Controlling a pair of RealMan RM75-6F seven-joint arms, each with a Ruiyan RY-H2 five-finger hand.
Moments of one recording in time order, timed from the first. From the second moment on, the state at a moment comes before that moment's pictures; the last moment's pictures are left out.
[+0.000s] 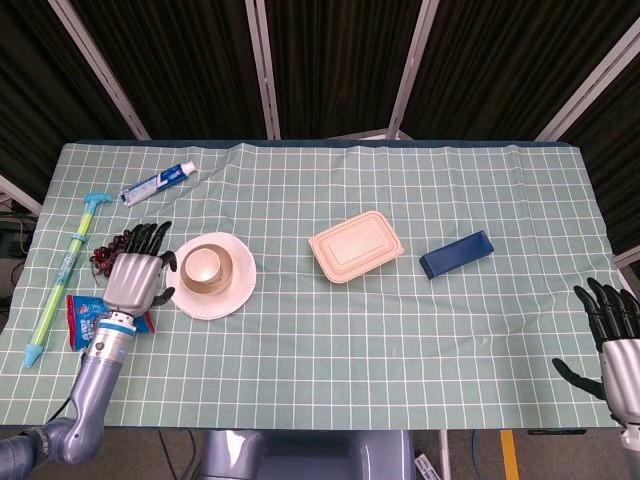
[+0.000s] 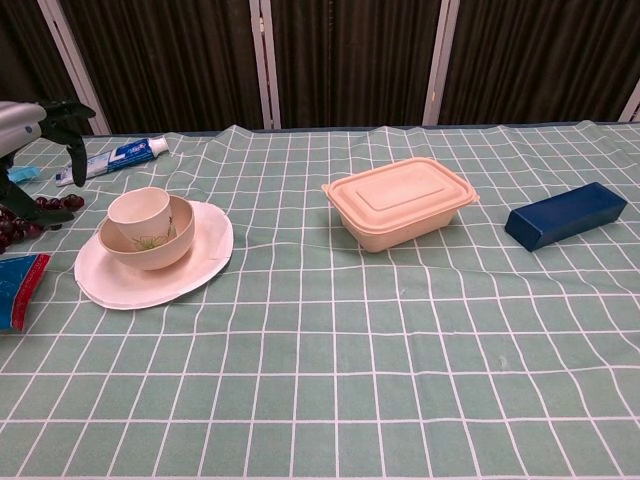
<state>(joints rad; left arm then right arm) -0.46 -1.44 -0.25 -1.60 1.17 1.15 0.56 0.02 -1.02 0.06 -1.67 -1.62 1.63 0.02</state>
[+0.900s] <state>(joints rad) -0.61 -1.60 -0.24 -1.44 1.01 1.07 0.62 0.02 -1.01 0.07 -1.67 -1.61 1.63 0.08</state>
